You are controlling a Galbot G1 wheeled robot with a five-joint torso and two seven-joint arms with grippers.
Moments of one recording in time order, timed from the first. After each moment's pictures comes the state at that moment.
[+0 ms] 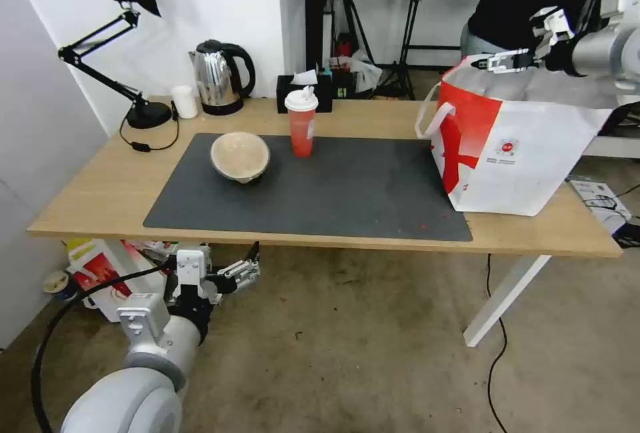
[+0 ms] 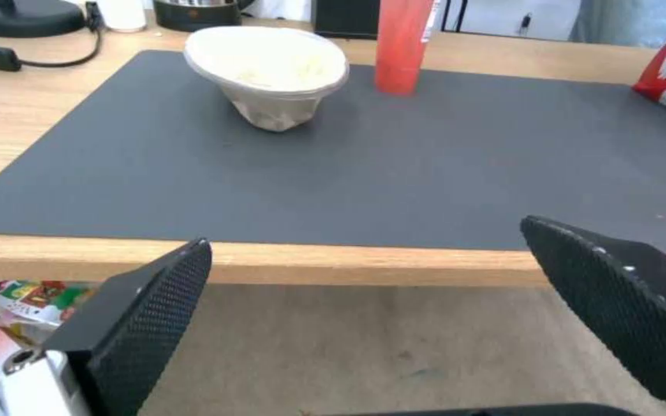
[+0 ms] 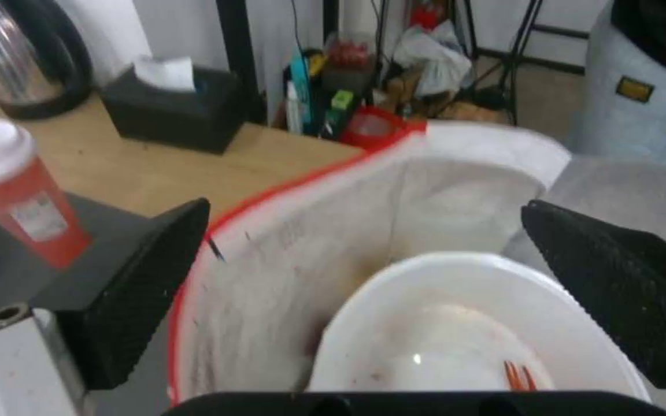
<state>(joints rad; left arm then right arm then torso) 1.67 -1.49 -0.55 -2.50 -0.26 0.62 -0.03 0.30 0.46 -0.50 1.46 1.41 -0.72 0.01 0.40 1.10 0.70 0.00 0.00</state>
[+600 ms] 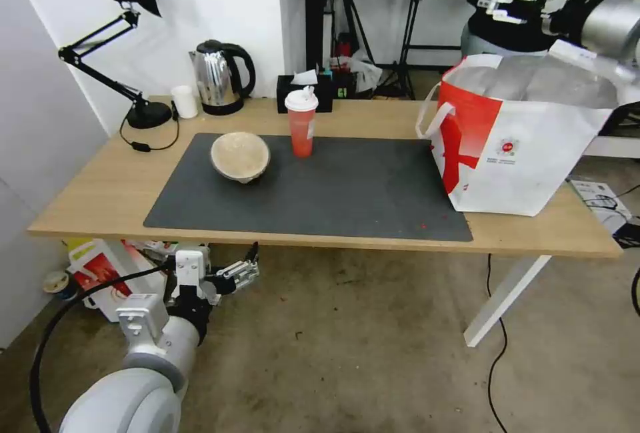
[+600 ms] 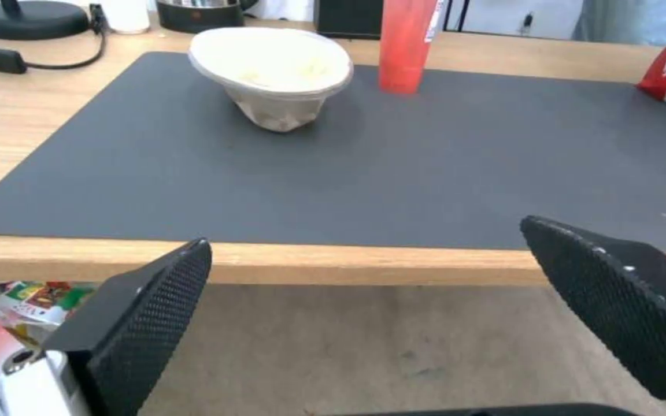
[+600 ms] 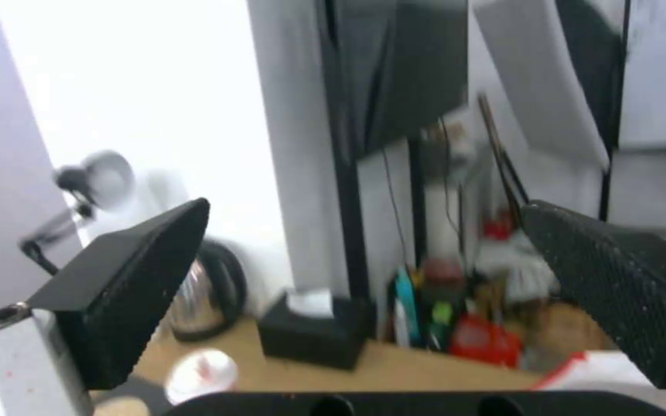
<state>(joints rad) 1.67 -1.49 -0.55 -2.50 -0.26 0.62 -0.03 -0.03 0.48 -0.08 1.68 1.49 -0.48 0.09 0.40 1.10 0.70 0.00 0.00</state>
